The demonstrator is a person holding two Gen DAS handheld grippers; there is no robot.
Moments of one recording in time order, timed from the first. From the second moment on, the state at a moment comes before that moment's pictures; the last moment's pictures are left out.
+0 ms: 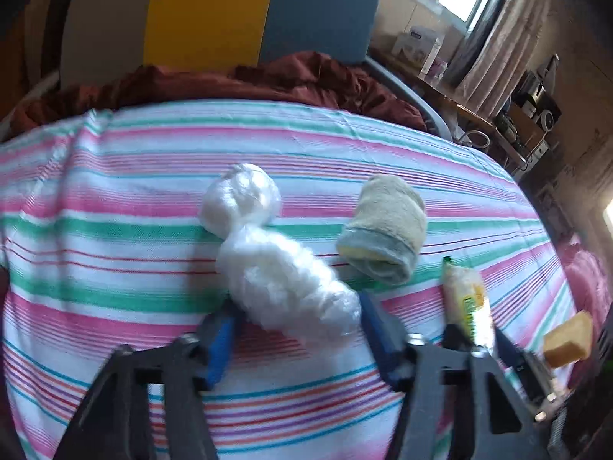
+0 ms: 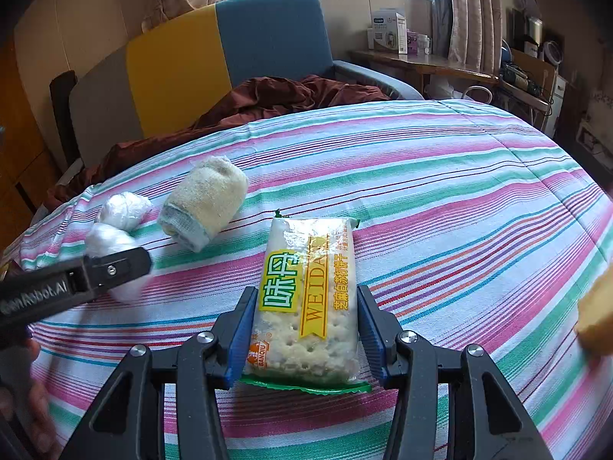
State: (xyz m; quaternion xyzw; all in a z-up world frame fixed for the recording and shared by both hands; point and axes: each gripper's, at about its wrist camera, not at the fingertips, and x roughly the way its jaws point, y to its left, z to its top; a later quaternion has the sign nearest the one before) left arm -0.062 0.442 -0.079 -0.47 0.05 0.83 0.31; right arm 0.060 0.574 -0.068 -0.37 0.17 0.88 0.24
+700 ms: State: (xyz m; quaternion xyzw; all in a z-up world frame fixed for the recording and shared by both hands) left arm -0.028 0.386 -0.078 -0.41 0.06 0.84 0.35; right arm 0.061 0.564 -0.062 -0.36 0.13 0.89 0.25
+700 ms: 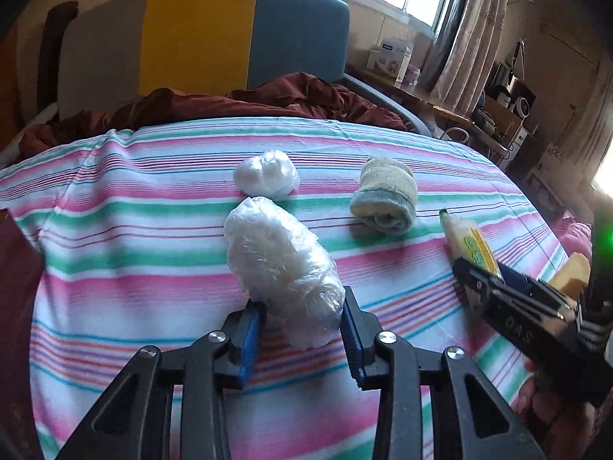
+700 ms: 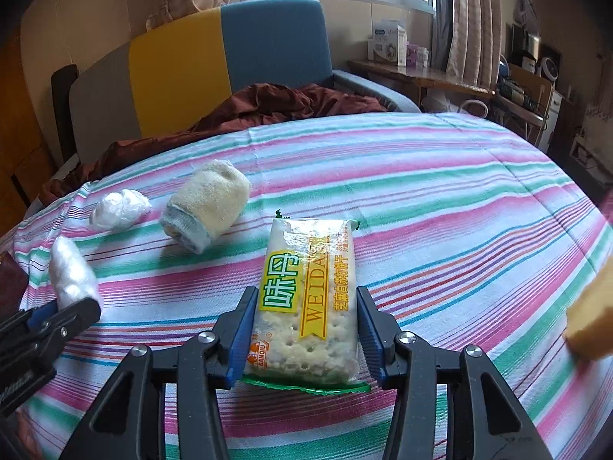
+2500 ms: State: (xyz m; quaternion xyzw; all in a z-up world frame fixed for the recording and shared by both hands) left arm 0.019 0.128 -0.020 -0.40 0.00 0.87 0.30; right arm 0.078 0.468 -0.046 -0.33 0.04 0.92 0.20
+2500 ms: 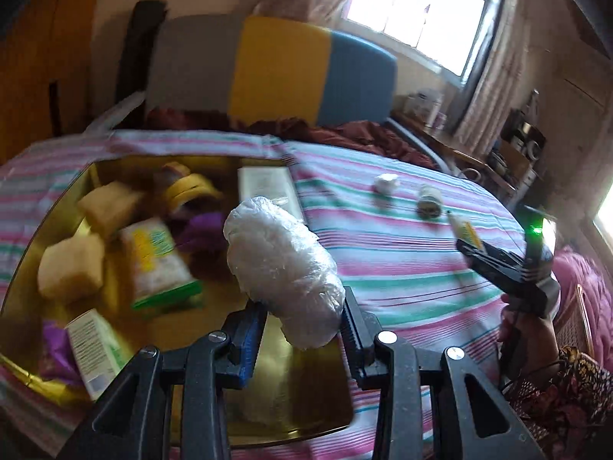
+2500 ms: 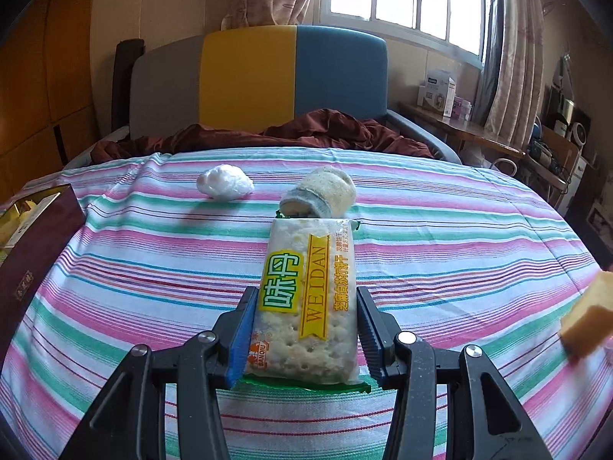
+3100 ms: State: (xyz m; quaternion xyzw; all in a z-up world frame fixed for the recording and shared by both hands) left arm 0.004 0.067 -0.048 -0.45 -0.04 0.86 0.24; right arm 0.094 0.456 -0.024 -0.30 0.08 0.93 0.19
